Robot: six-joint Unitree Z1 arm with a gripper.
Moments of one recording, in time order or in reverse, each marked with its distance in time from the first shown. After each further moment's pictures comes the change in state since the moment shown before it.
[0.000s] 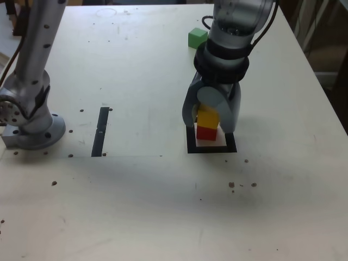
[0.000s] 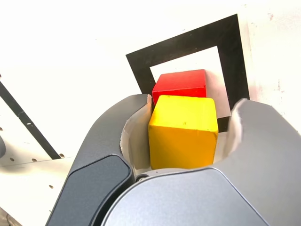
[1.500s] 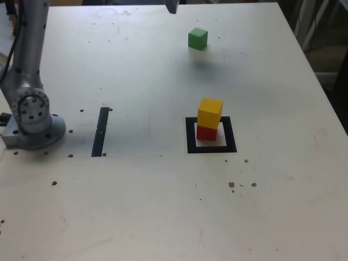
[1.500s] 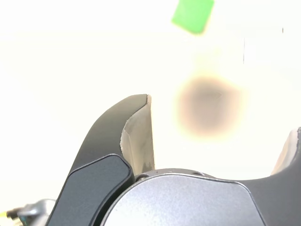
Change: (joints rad) arm 0.710 -0.087 -0.303 0.091 0.128 0.598
